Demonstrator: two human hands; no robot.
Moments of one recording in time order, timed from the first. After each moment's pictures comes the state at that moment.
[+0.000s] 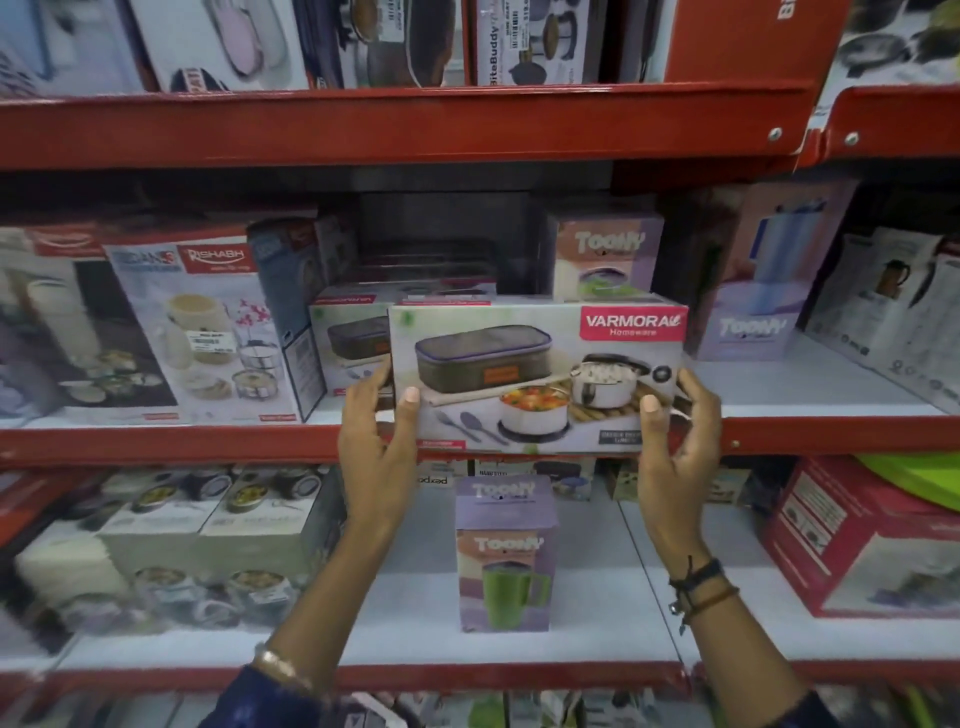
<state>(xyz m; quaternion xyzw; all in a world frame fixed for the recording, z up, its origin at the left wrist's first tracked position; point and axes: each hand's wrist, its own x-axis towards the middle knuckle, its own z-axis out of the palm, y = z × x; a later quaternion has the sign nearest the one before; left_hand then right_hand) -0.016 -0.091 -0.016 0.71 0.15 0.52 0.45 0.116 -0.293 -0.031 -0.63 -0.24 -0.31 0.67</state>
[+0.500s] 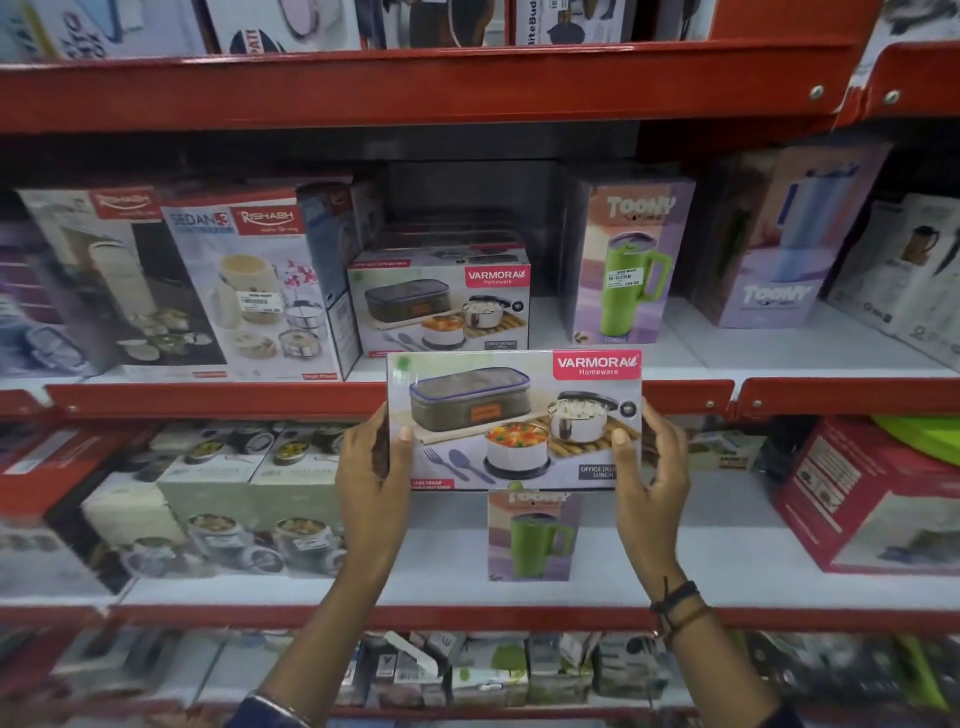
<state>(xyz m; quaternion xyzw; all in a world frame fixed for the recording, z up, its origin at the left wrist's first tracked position) -0.087 -0.085 -0.067 0.73 0.21 0.49 0.42 0.058 -0.278 -0.090 -0.67 -0.24 -0.21 0.67</state>
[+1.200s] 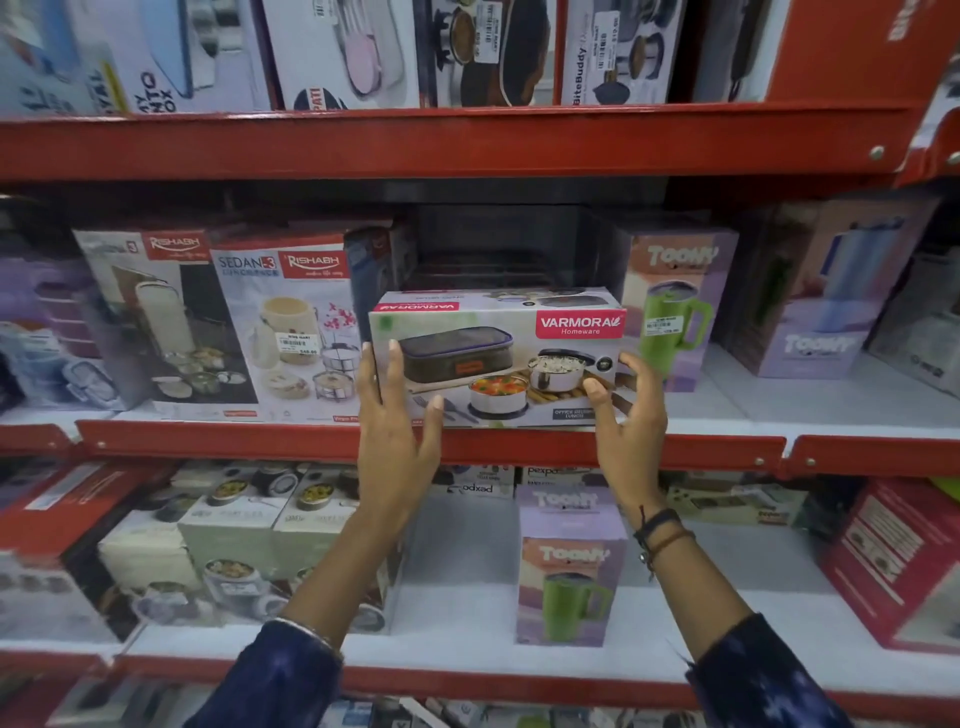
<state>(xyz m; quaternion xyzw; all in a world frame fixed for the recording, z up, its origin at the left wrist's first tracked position) -0.043 -0.024 -0.016 0.81 0.18 0.50 0.24 0.100 -0.189 -0.019 -0.67 -0.29 -0.26 0.63</state>
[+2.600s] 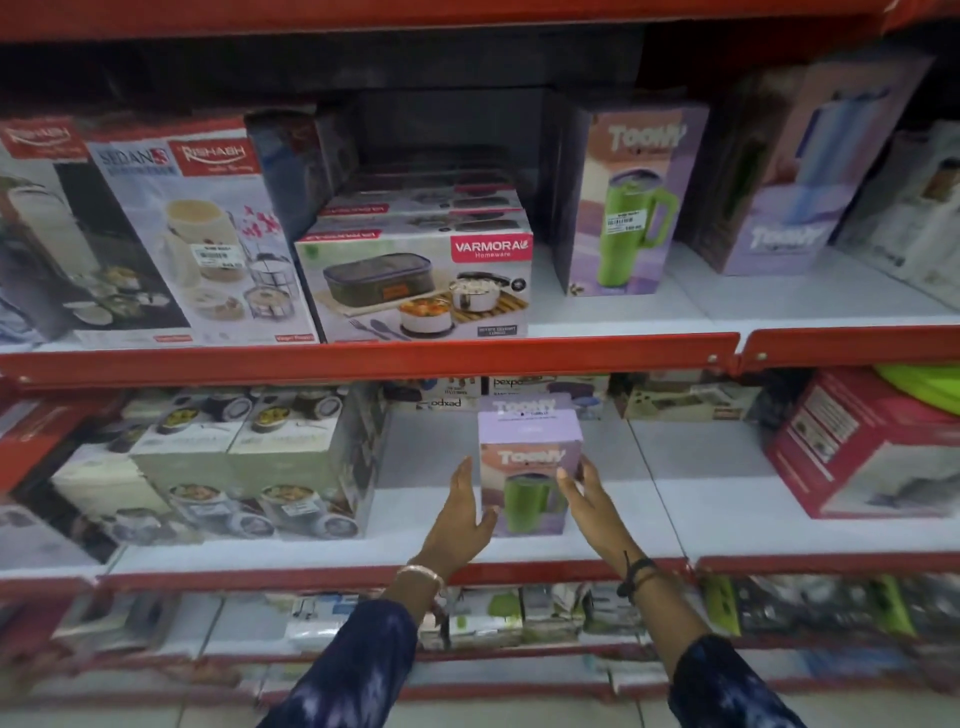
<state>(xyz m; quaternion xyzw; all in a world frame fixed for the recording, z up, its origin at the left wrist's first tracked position) -0.019 -0.095 -0.231 0.89 0.14 0.08 0.42 0.084 -0.264 -0.214 -0.76 -0.21 0.20 0.58</state>
